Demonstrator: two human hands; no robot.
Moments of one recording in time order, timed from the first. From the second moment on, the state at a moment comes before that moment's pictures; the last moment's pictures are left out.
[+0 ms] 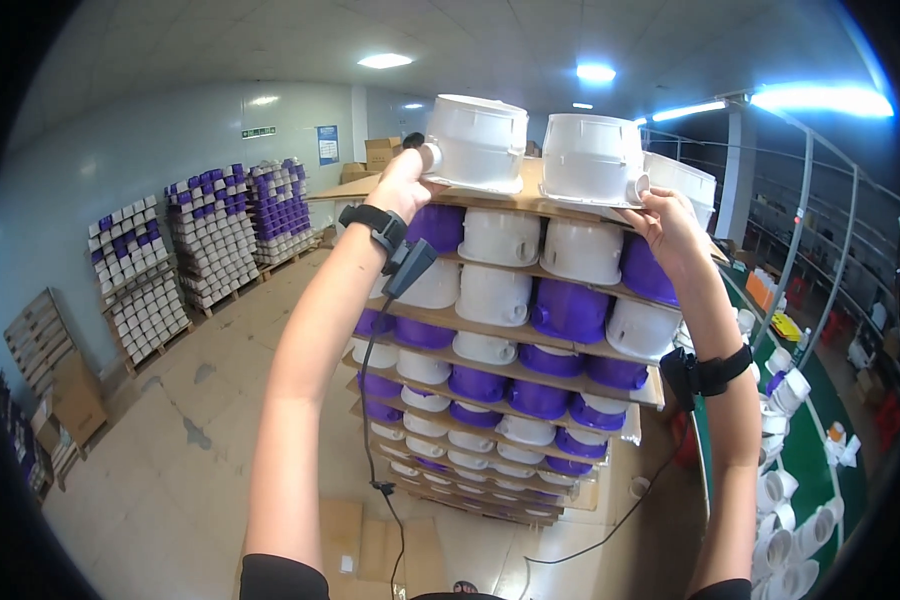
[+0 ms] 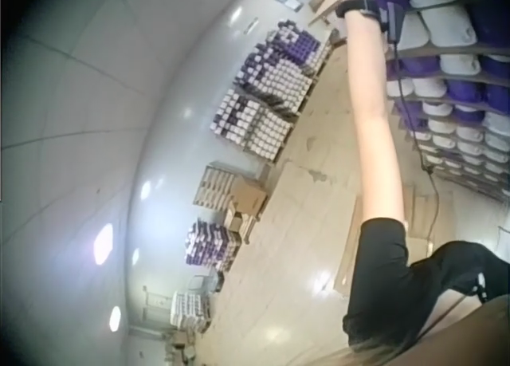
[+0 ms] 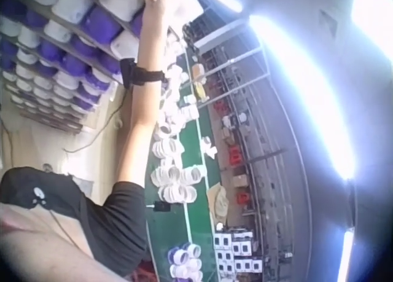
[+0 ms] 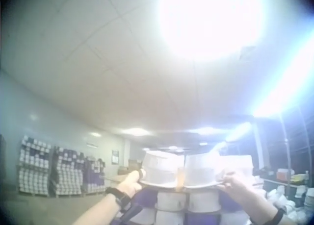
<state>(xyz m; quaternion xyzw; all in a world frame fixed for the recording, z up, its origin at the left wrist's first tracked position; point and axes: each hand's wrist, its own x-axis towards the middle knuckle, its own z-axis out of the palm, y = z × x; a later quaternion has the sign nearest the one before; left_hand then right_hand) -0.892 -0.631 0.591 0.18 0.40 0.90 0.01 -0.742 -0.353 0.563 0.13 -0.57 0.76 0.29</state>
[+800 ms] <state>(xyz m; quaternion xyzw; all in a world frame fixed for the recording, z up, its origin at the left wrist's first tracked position) -0.969 -0.611 0.615 0.20 0.86 0.47 0.11 -0.780 -0.333 0.583 -0.05 -0.89 0.28 0.36</state>
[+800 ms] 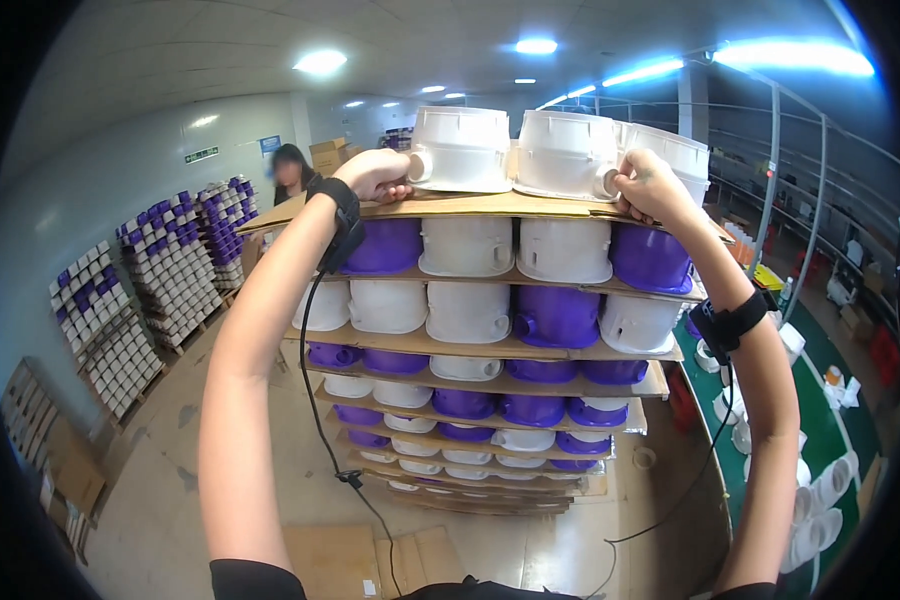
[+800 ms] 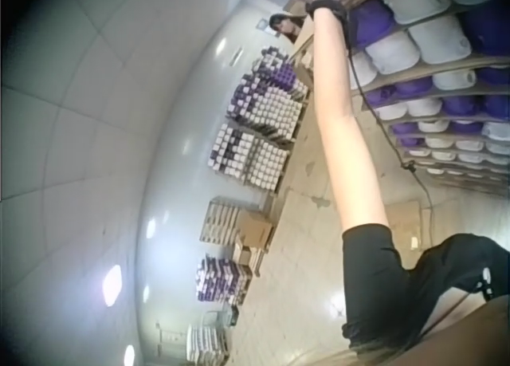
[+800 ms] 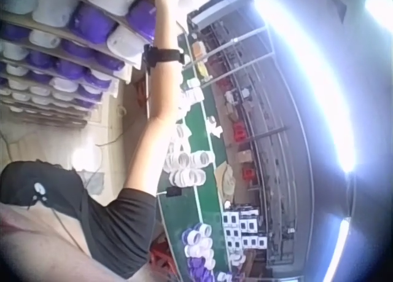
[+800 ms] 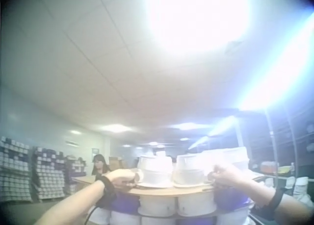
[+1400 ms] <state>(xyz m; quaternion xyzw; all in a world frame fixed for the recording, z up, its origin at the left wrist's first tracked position) -0.948 -0.625 0.597 0.33 0.87 0.35 -0.14 -0.767 -0.373 0.543 0.14 -0.88 -0.04 0.45</state>
